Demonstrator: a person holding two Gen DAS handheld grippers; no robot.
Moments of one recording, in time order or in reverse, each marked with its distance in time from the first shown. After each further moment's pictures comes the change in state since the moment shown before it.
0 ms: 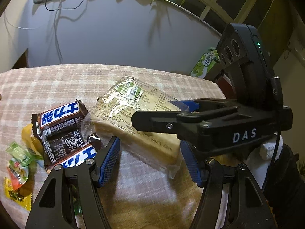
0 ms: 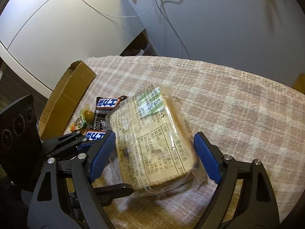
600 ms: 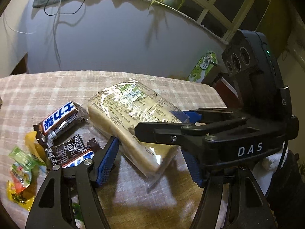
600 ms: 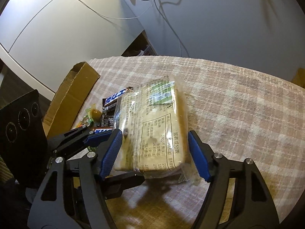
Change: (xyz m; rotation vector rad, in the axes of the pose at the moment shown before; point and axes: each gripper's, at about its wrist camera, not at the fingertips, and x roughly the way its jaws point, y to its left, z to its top) left arm -0.007 -0.010 0.003 0.015 -0.039 -0.002; right arm -0.013 0.014 -0.006 0.020 -0.006 0.003
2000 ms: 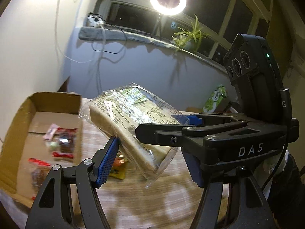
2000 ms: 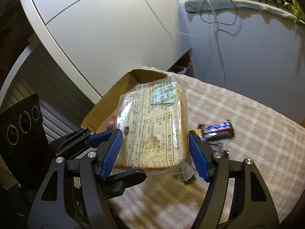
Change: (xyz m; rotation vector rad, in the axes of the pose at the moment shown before) left arm -0.174 0.059 -0.025 -0.046 -0.243 0.134; right arm 0.007 0.205 0.023 -0.220 -0.070 0.060
